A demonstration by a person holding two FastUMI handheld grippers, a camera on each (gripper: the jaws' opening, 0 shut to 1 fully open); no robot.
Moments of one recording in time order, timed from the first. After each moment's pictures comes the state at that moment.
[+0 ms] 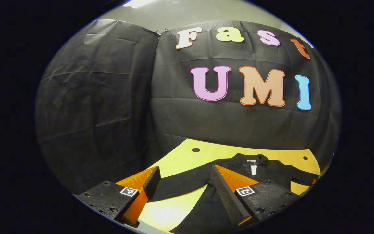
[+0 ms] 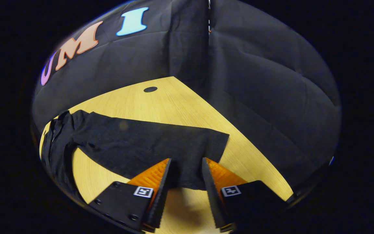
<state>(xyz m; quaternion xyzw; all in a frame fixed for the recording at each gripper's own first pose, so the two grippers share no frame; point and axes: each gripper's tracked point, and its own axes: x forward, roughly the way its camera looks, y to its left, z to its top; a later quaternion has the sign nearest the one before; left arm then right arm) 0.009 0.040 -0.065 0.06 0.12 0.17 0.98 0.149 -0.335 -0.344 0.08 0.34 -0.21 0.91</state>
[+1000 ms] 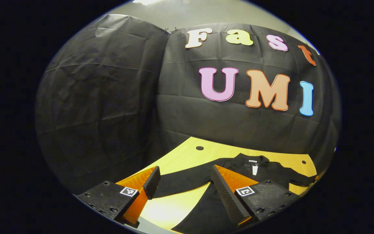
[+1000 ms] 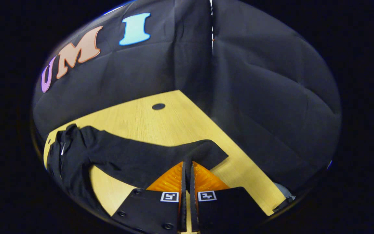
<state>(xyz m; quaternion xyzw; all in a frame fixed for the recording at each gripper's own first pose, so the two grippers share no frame) -0.018 0.070 -0.072 0.03 0.12 0.18 0.98 0.172 -0.323 -0.259 0.09 0.29 -0.22 0.93</state>
